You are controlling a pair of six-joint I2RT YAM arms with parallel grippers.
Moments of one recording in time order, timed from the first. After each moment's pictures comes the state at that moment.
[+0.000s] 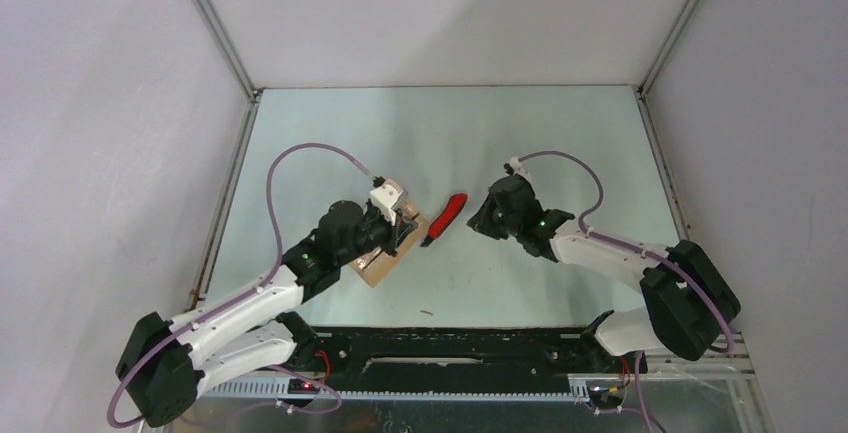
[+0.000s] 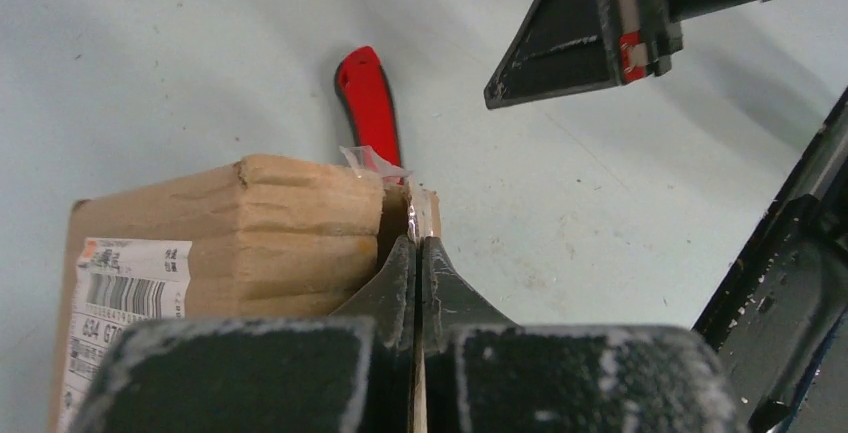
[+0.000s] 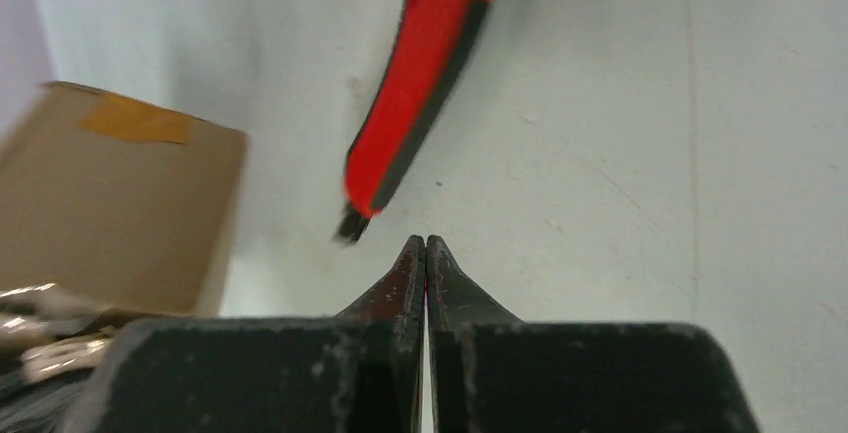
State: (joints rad) left arm -0.74 0.93 0.51 0.09 0.10 -0.11; right arm 0.68 1.38 0.72 -0.04 0.06 0.96
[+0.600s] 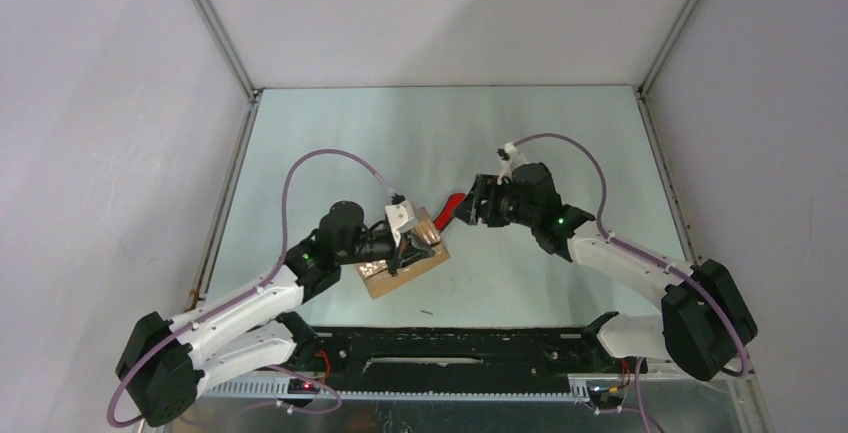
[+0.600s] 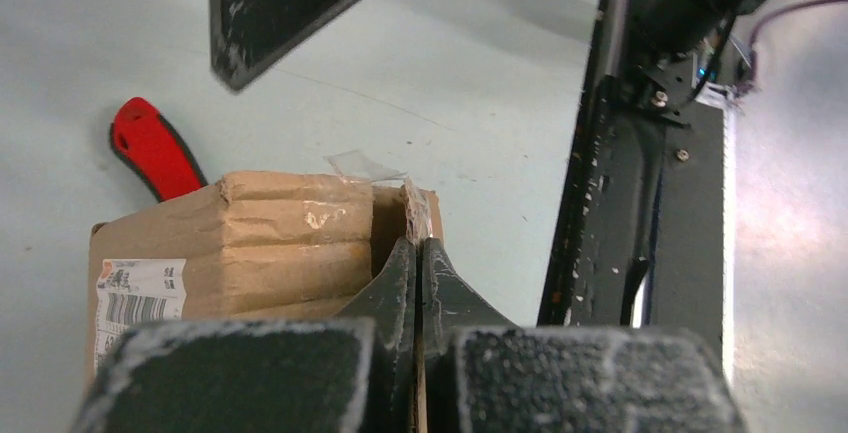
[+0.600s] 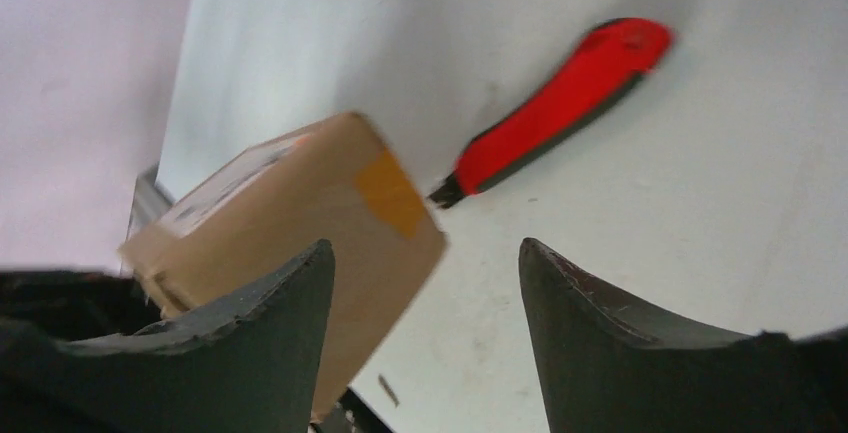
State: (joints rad) left arm -0.74 0.93 0.51 0.09 0.53 0.01; right arm 0.59 1.28 0.71 0.04 -0.21 0.70
